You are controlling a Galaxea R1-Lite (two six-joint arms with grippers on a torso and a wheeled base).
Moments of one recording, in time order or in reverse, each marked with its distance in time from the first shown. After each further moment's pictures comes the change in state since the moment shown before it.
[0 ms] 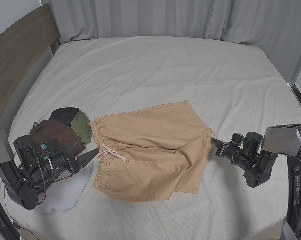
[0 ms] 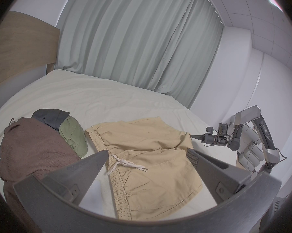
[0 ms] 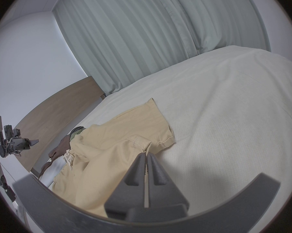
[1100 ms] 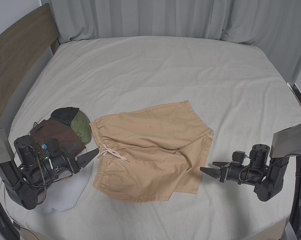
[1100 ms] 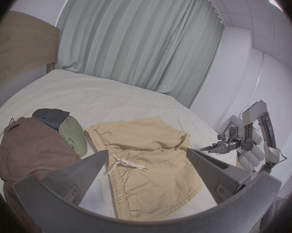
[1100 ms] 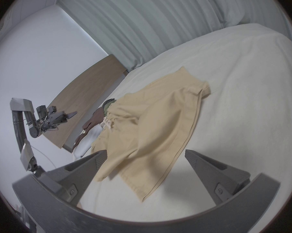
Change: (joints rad) left arm -0.001 0.003 -0.001 0.000 0.000 0.001; right arm 0.041 -0.139 0.354 0.000 0.269 -0.077
